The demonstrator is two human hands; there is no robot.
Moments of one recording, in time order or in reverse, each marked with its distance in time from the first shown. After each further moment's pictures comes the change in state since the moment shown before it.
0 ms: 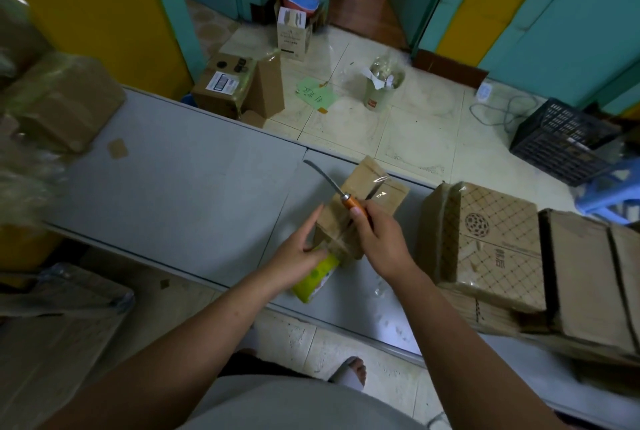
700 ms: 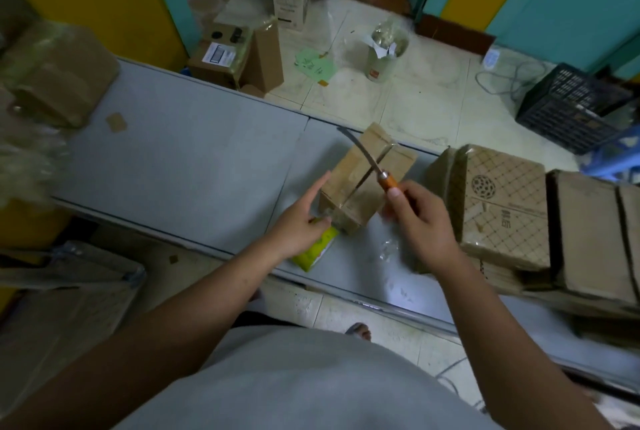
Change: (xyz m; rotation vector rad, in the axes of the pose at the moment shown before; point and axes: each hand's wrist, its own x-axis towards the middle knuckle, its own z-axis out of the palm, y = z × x) left_hand -0.021 0.014 -0.005 0.236 0.028 0.131; right_hand -0.052 -0.012 -0.047 0.118 0.025 0.022
